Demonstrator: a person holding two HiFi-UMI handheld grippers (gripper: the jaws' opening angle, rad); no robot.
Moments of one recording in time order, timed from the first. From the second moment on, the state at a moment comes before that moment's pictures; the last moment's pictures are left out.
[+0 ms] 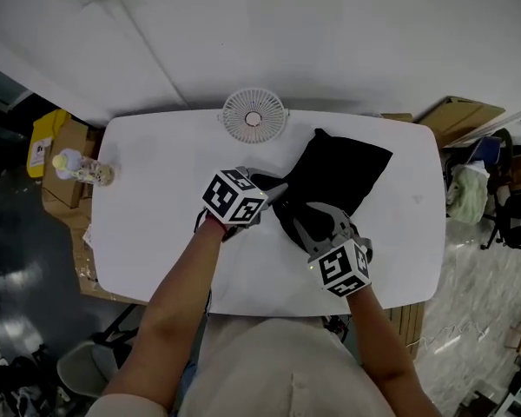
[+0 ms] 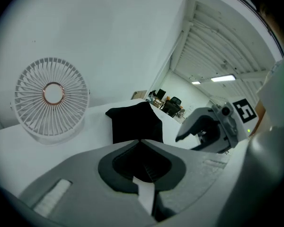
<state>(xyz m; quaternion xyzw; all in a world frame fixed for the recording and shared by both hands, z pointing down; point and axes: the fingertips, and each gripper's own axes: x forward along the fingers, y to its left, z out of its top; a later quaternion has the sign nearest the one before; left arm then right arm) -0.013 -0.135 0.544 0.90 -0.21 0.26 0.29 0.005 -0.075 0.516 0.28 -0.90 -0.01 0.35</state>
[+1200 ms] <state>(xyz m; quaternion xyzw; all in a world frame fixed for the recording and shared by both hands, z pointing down) -0.033 -0.156 0.610 0.86 -0.29 0.37 0.20 0.048 -0.137 0.594 0.31 -0.79 -0.03 0.52</state>
